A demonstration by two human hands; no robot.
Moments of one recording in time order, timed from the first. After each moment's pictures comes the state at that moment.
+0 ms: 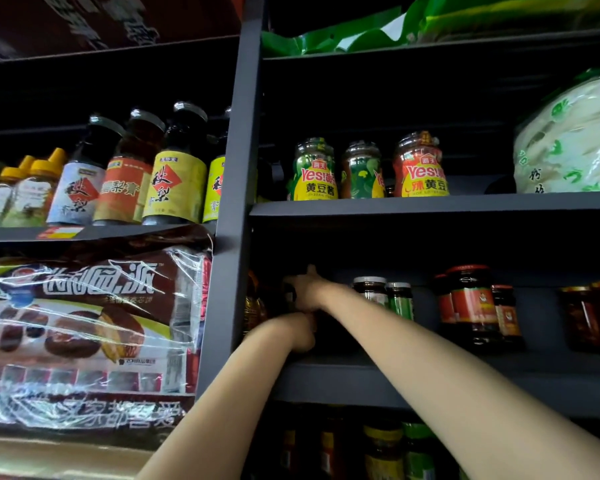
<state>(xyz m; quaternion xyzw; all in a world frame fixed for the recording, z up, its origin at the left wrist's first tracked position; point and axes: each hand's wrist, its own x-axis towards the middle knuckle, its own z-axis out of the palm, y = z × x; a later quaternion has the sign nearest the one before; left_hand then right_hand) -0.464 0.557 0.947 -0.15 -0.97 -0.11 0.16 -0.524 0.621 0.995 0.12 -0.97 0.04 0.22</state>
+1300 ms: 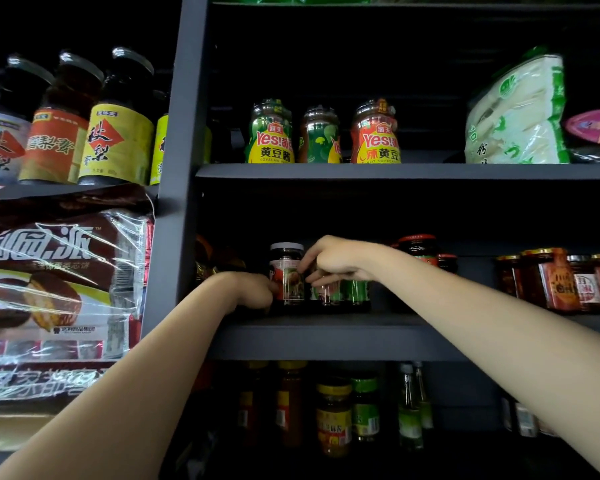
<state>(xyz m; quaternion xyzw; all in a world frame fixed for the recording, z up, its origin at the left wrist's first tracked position) -0.472 0.558 0.958 -0.19 -0.96 -0.16 0.10 -0.456 0.706 0.987 0.12 -0.91 0.36 0.17</state>
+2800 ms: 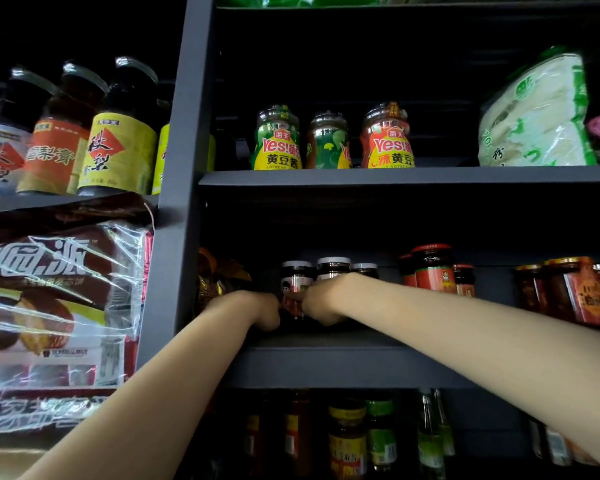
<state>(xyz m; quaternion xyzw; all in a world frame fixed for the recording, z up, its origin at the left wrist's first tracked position) -0.515 0.566 0.959 -0.15 -0.98 0.02 0.12 -0.508 0.684 0.973 0.11 -0.88 -0.45 0.13</state>
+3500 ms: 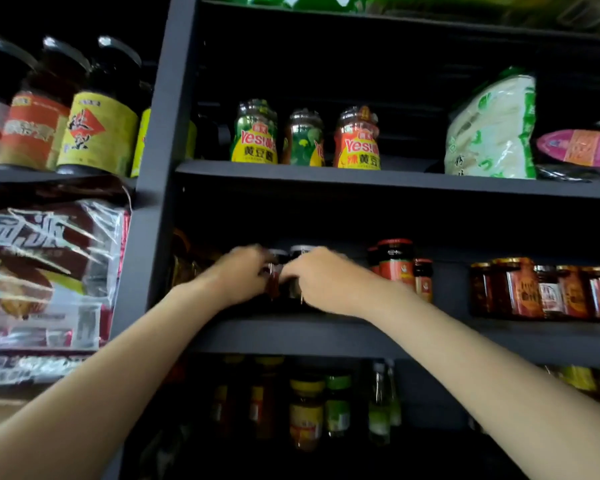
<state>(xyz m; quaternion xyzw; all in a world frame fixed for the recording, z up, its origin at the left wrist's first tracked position) -0.463 0.566 0.951 -0.31 -0.86 -0.14 0.38 -0.400 0.709 0.956 0.22 -0.91 -0.06 0.34</state>
